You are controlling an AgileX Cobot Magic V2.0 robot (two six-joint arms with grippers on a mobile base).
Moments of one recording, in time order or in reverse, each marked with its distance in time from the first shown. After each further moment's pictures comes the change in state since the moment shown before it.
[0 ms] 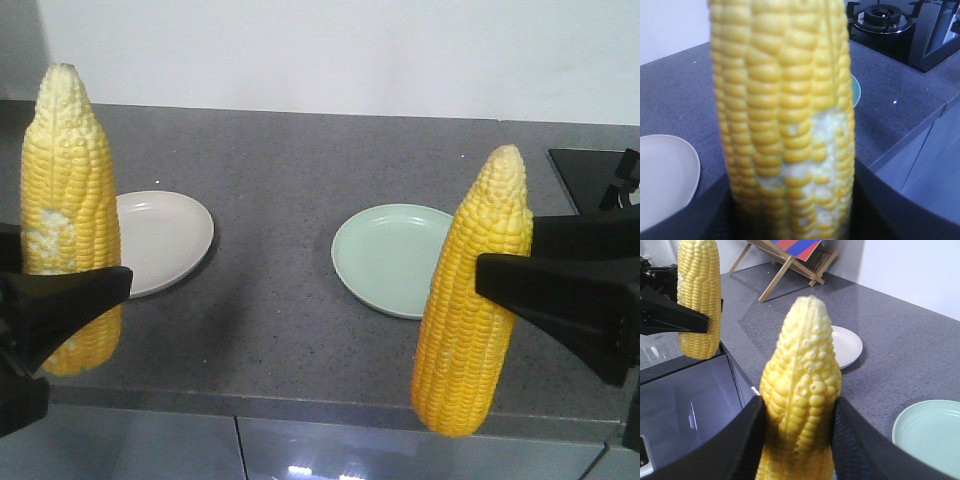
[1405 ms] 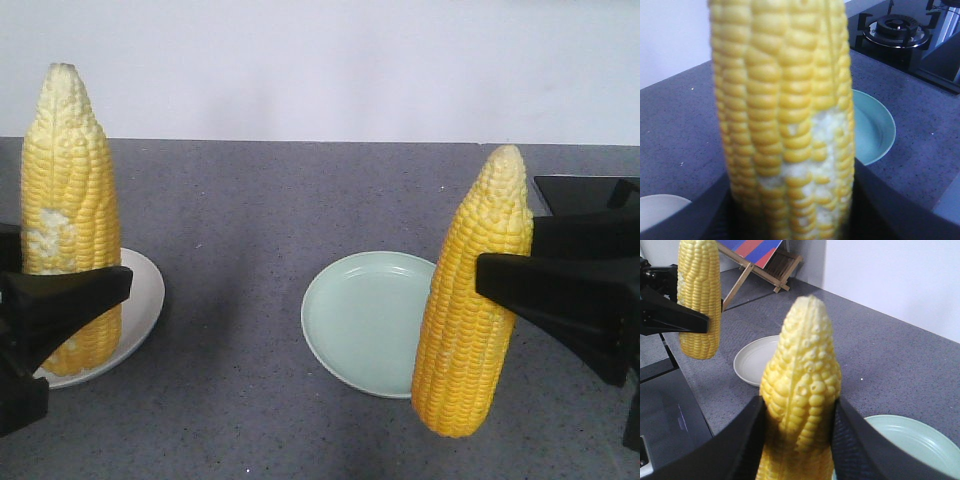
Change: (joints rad) left arm 0.000 0.000 0.000 0.000 0.000 0.000; right arm 0.000 0.000 0.000 0.000 0.000 0.000
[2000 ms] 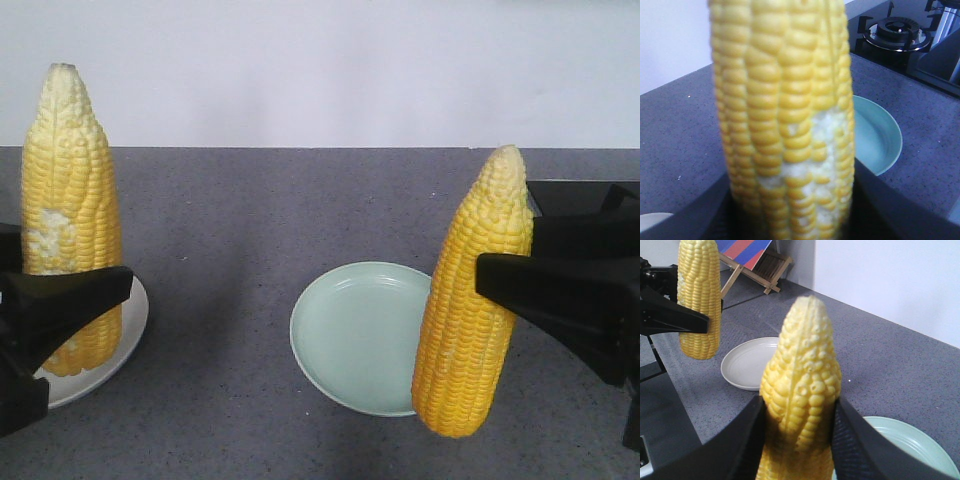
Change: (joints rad) left arm 0.000 0.000 0.000 0.000 0.000 0.000; right arm 0.000 0.000 0.000 0.000 0.000 0.000
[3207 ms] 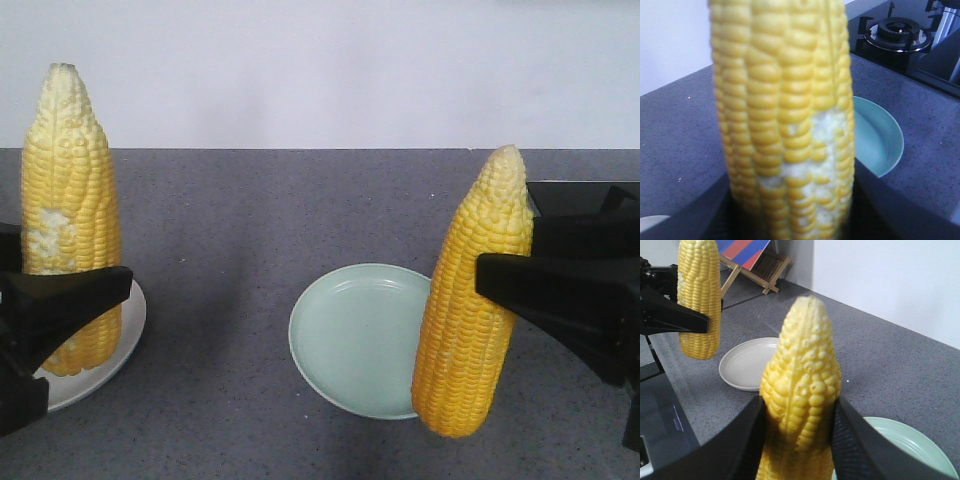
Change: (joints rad) left arm 0.000 0.000 0.000 0.000 0.000 0.000; right arm 0.000 0.000 0.000 0.000 0.000 0.000
